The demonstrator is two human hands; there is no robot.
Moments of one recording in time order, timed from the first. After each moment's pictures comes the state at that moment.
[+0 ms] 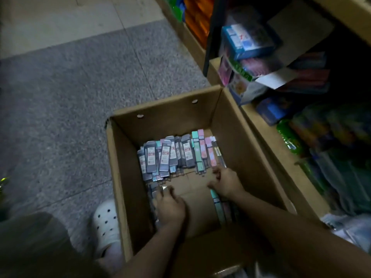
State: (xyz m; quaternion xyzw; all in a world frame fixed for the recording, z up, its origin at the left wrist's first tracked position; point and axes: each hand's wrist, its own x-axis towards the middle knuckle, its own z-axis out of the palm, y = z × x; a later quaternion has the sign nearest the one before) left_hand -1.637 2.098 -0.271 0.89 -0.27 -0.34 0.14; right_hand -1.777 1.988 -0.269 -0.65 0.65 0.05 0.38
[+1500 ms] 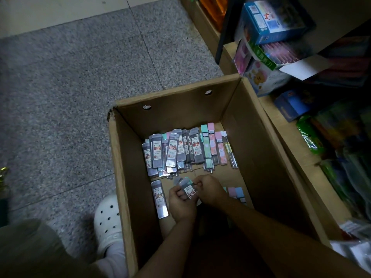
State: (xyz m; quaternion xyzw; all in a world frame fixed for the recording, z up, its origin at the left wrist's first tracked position) left_hand -1.655 2.092 -0.308 0.82 -0.07 -0.41 0.39; right_hand -1.720 2.014 -0.305 -0.67 0.56 0.08 0.47
